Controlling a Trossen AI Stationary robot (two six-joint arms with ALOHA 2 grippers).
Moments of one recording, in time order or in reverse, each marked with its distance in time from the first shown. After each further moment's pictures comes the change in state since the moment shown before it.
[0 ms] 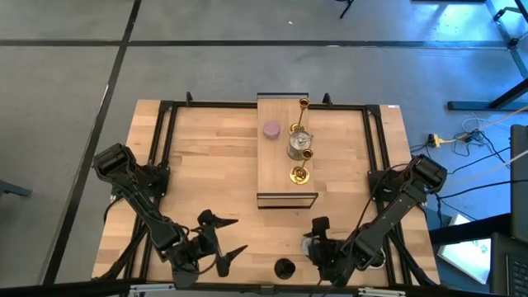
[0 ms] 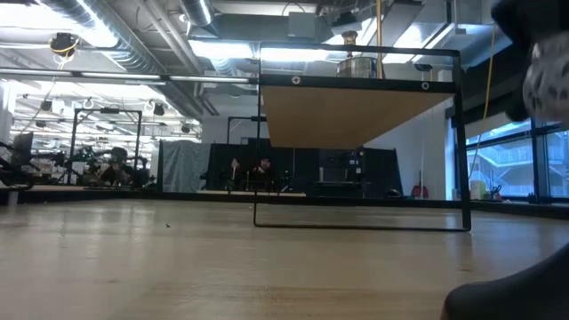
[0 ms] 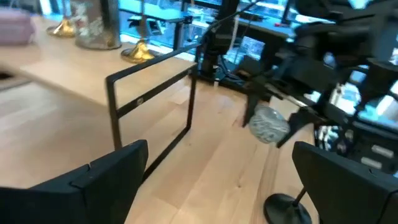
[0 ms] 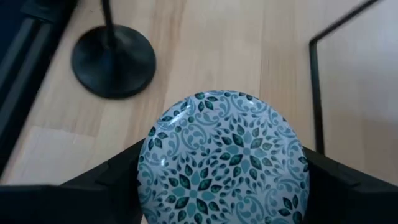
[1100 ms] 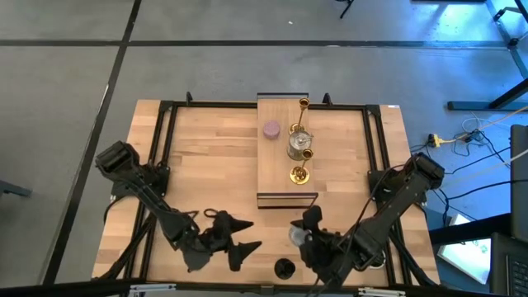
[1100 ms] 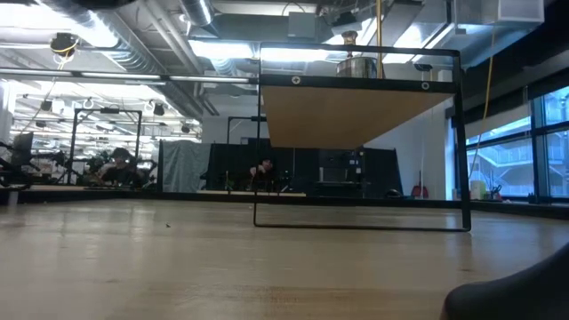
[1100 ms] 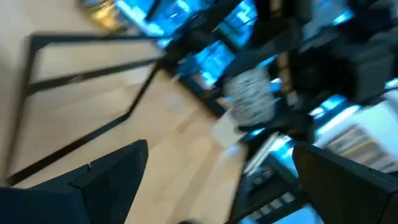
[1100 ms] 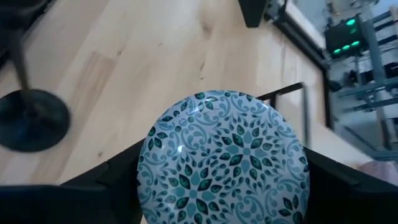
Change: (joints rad) left arm 0.129 -0.001 -0.001 0.272 0.228 -0.199; right arm -0.078 -0.002 0.401 -0.349 0.193 -0.367
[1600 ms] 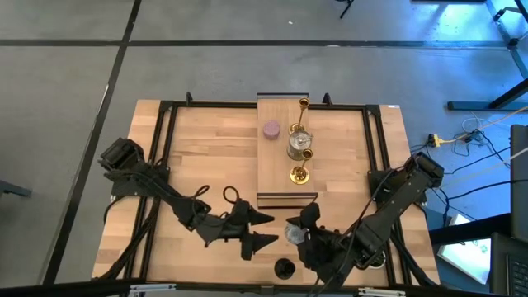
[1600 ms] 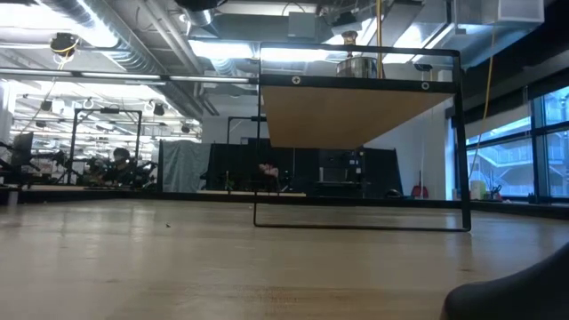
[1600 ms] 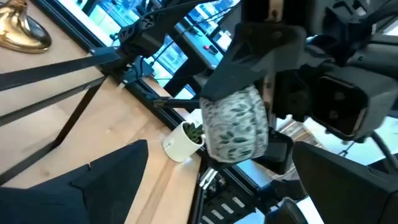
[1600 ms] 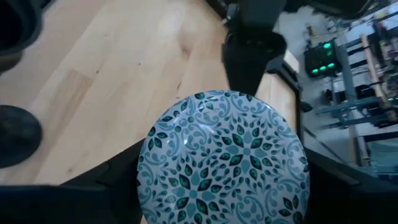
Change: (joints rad) left arm 0.175 0.000 0.000 0.265 0.339 0.151; right arm -0.017 0.000 0.095 -0.011 0.052 -0.138
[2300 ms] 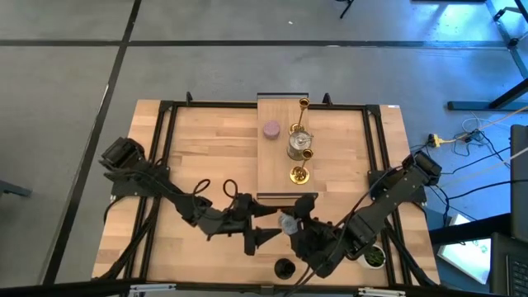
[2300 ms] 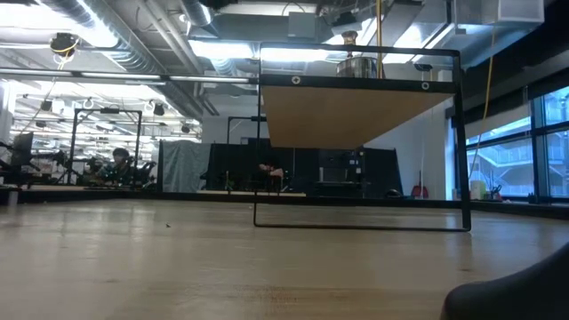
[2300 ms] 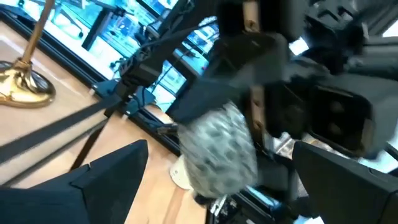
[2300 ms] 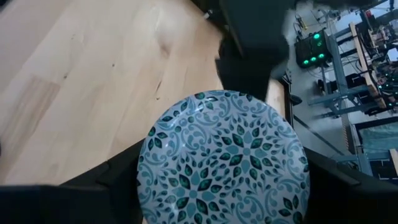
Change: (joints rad) left arm 0.042 0.002 0.000 0.081 -0.005 0.149; right arm -0.070 0.000 0.010 0.028 0.006 -0.031
